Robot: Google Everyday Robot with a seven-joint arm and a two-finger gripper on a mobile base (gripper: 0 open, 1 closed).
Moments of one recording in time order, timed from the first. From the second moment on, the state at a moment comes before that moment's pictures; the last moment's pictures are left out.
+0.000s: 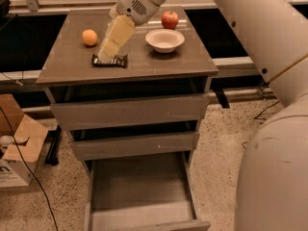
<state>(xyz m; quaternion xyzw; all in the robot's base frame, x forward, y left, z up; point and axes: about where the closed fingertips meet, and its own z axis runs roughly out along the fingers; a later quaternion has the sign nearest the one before) 0.624 0.102 0.983 -0.66 0.65 0.23 0.31</state>
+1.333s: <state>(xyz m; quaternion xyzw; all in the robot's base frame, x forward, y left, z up) 0.749 0.103 0.882 -0.57 0.69 0.26 0.36</state>
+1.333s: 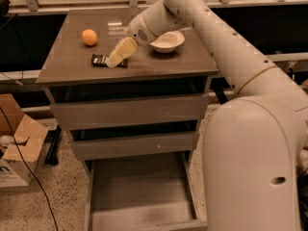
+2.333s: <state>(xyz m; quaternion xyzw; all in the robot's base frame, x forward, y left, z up) 0.790 0.124 0.819 -0.55 0.71 0.29 0.33</state>
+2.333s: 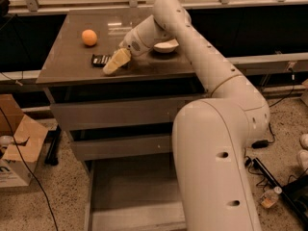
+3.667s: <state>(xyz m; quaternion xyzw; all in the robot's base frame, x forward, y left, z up) 0.778 0.132 0.855 -0.56 0.69 0.29 0.36</state>
